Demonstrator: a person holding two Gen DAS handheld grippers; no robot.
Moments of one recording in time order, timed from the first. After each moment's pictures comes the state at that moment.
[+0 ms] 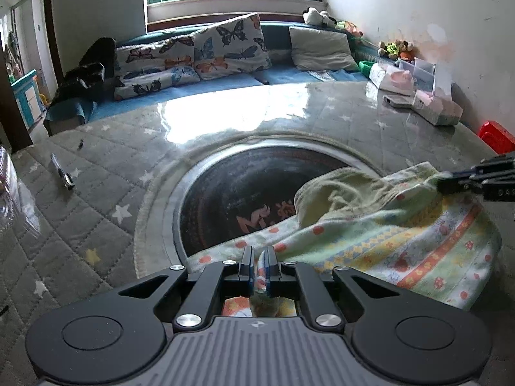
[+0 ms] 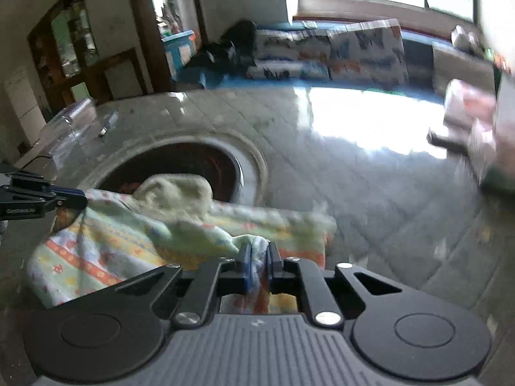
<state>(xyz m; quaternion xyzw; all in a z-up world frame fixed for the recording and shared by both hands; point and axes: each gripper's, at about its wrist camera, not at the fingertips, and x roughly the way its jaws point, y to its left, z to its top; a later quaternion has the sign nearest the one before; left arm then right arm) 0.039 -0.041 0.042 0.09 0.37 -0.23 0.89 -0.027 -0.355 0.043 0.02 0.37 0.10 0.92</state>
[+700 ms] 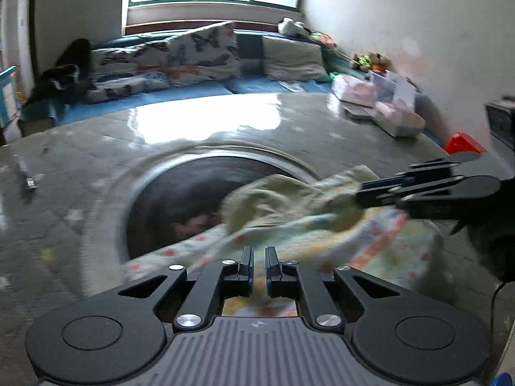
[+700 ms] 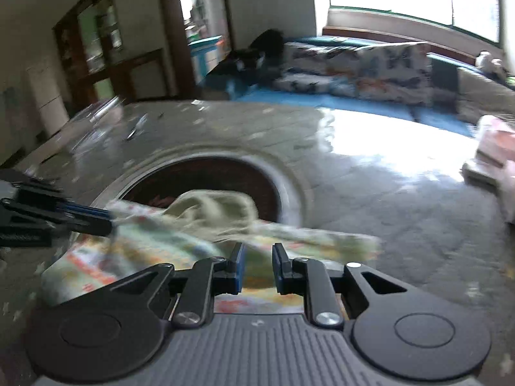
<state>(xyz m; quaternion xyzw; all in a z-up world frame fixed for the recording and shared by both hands) 0.017 -0.075 0.047 0.05 0.37 -0.29 0.88 -0.006 -0.317 0.040 0.00 0.37 0.16 0.92</state>
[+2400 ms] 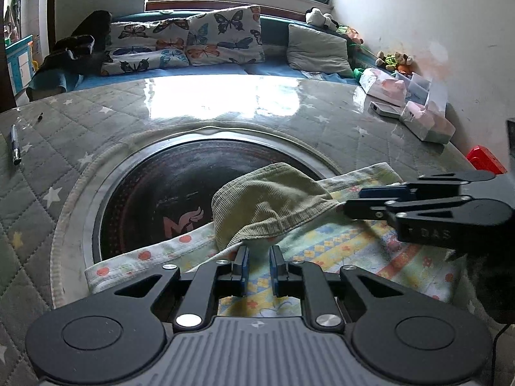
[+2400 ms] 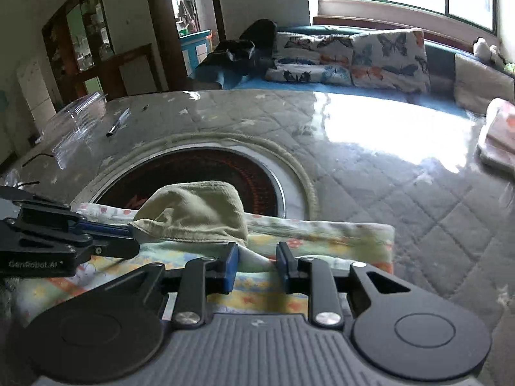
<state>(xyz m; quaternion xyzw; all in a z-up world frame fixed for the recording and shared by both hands) 0.048 -0.094 0.022 0.02 0.40 -0.25 0.88 0.022 -0.311 0.015 0.00 0.37 0.13 0.92</state>
